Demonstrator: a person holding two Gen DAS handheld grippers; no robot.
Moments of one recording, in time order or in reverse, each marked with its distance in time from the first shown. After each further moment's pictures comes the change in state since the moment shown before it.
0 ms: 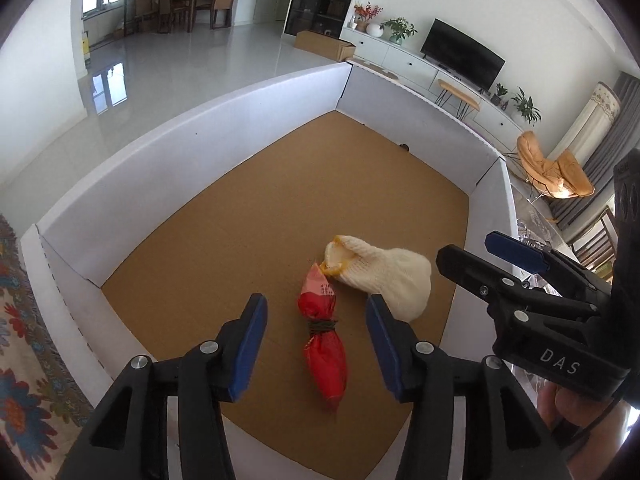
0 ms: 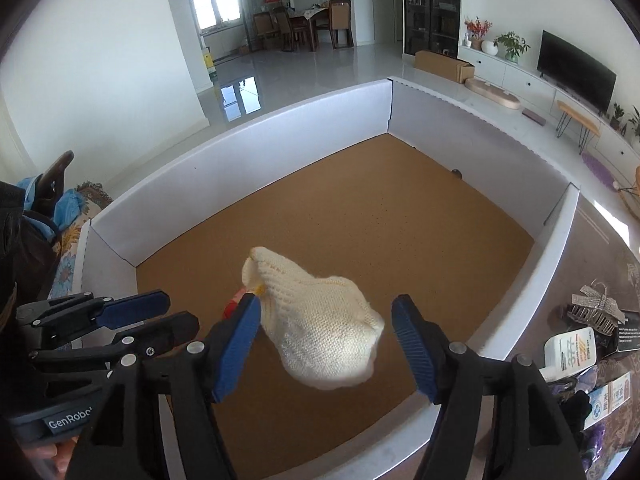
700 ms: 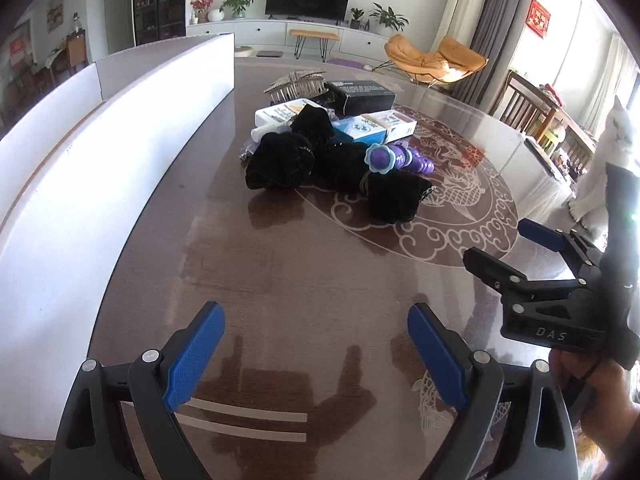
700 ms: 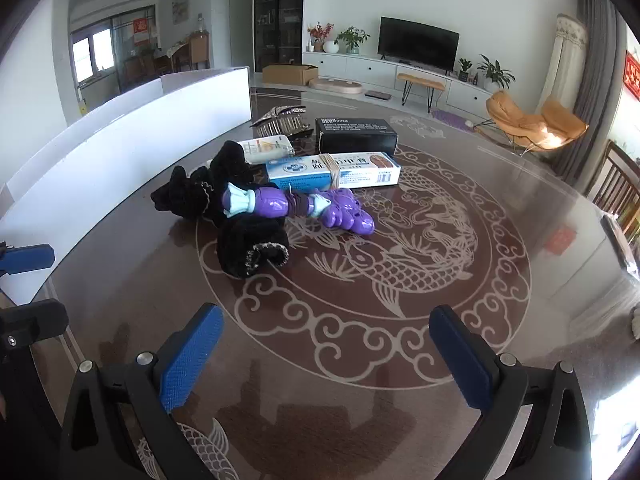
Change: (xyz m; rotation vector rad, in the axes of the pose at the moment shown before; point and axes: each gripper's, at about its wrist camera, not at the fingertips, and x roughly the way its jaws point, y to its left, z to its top) left arm 0.021 -0.229 -0.163 0.455 0.108 -0.186; right arm -0.156 -0.208 -0.274 0.283 -0.090 -0.411
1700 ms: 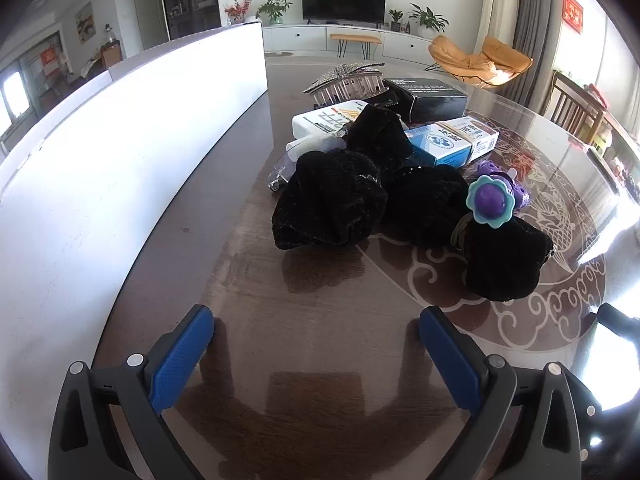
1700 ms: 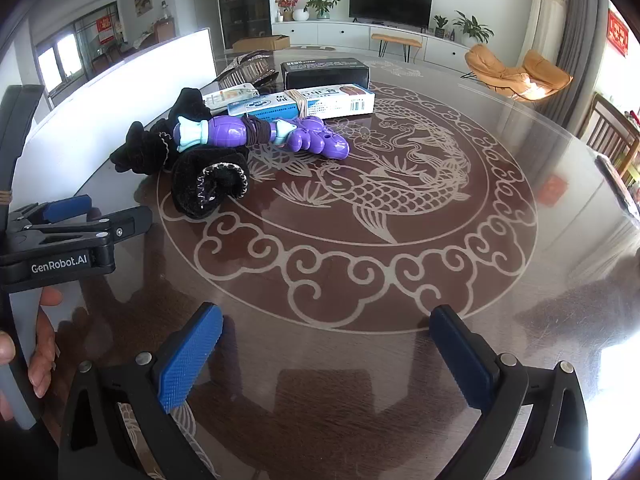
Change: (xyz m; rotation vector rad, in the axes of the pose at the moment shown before) left arm 0.064 0.011 0.038 -0.029 -0.049 0.183; right arm 0.013 0.000 -0.031 0.087 0.108 -0.034
